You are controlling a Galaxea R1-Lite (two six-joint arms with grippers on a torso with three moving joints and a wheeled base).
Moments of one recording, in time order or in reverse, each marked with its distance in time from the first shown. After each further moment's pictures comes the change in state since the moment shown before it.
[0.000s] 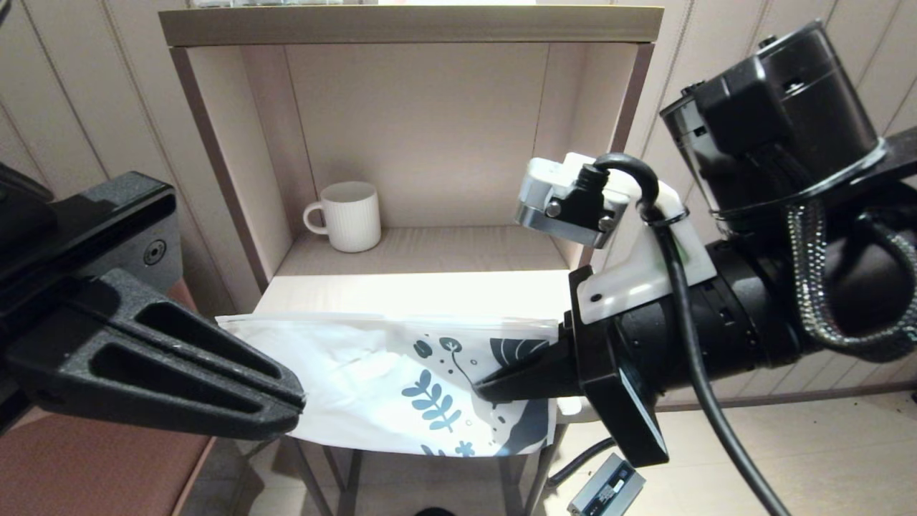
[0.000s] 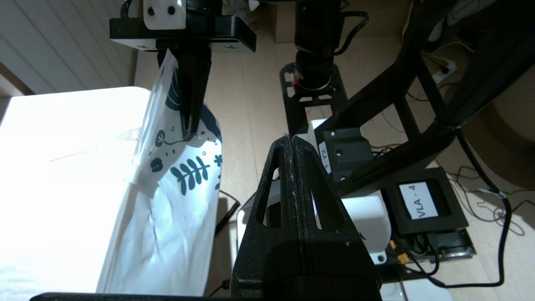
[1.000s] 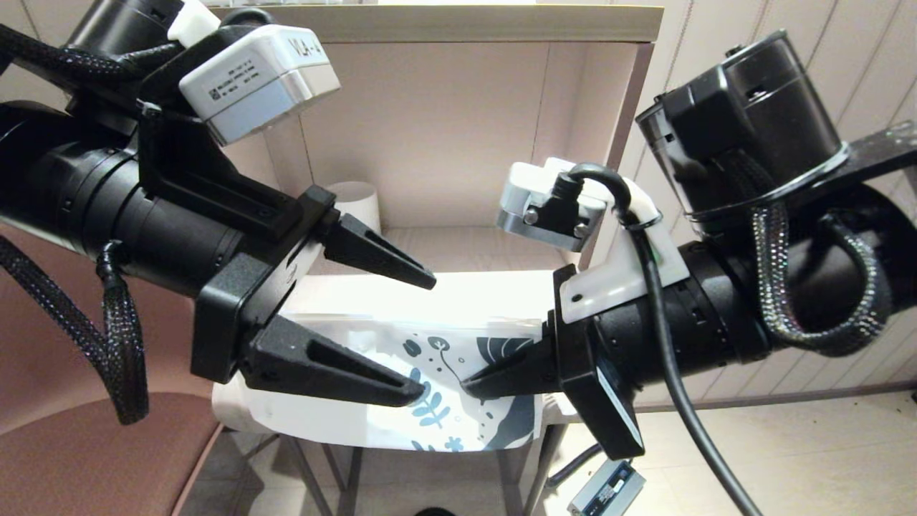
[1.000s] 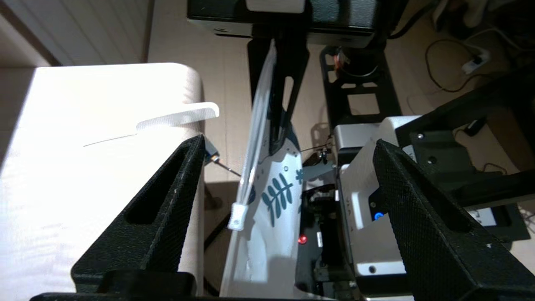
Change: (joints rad) left arm 0.004 0.225 -0.092 -0.081 0.075 -0.001; right arm -0.001 0.028 -0.012 -0.015 0.005 -0.032
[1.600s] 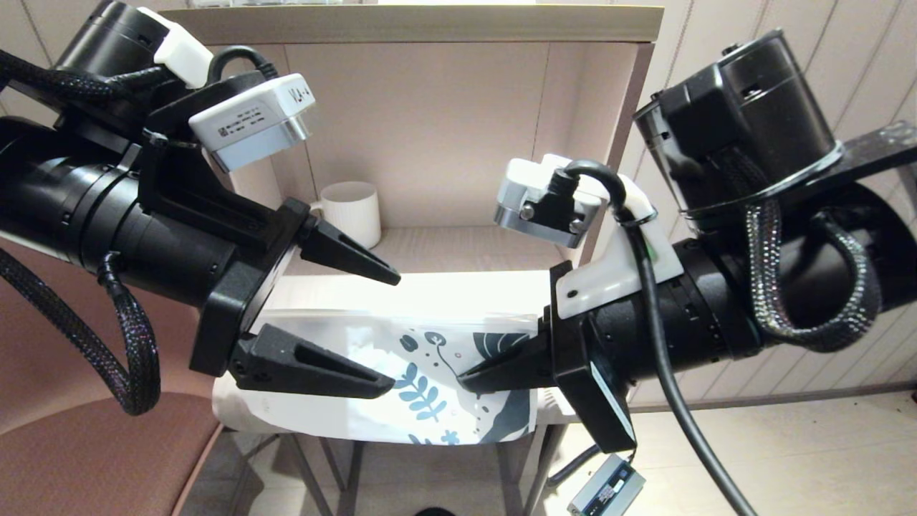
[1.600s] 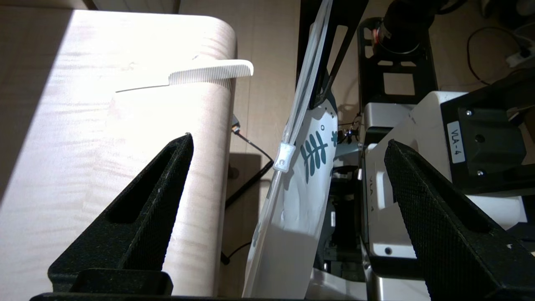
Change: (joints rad) left arm 0.063 -0.017 0.052 -0.001 0.083 0.009; right arm 0.000 0.004 -0.001 -0.018 -0.001 0.000
